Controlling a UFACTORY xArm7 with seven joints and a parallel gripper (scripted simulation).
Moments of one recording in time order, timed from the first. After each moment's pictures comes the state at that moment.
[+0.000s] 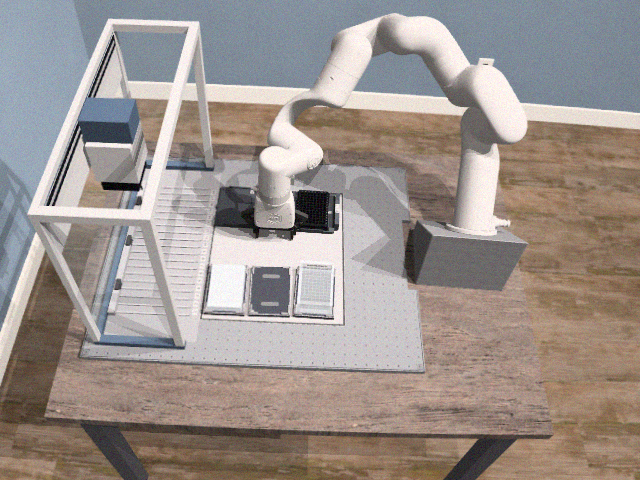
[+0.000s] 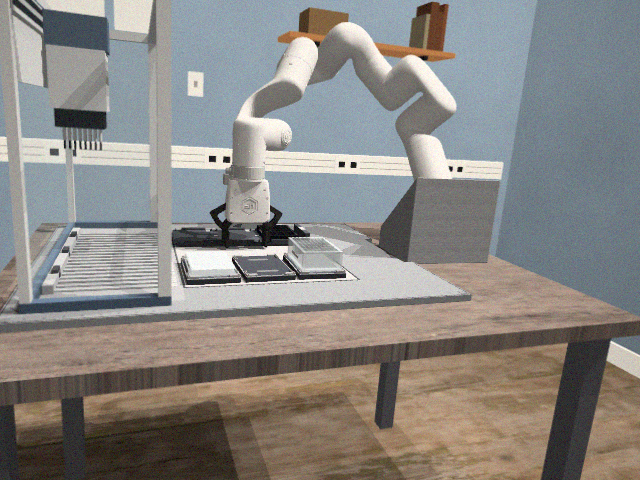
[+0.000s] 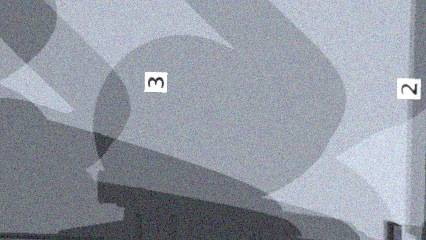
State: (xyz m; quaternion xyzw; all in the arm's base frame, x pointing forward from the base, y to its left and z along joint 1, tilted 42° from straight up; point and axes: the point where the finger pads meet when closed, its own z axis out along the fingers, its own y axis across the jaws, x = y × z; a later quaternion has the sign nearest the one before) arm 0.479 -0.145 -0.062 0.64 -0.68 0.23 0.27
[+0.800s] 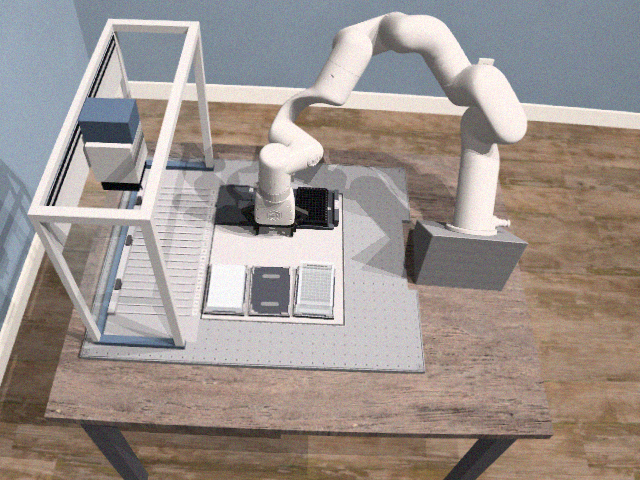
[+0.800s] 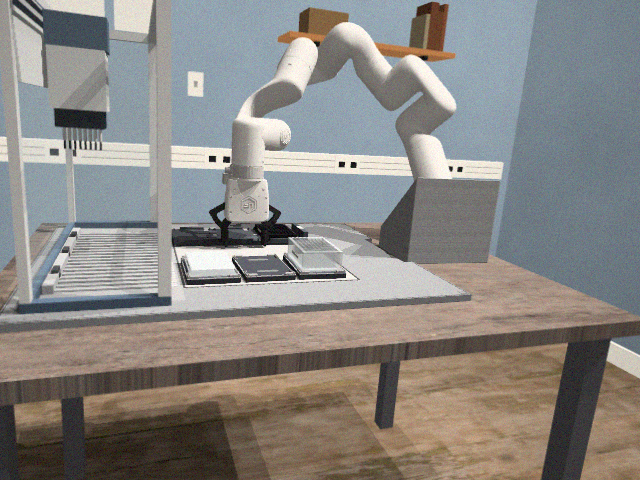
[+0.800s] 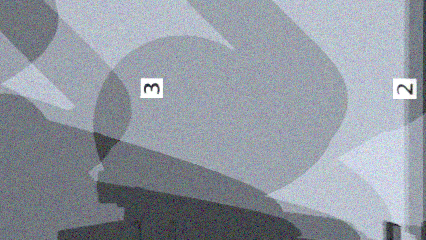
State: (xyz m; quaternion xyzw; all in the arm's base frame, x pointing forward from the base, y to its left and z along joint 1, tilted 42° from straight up) arm 0.479 -0.153 -0.055 0.64 -0.68 0.23 0.27
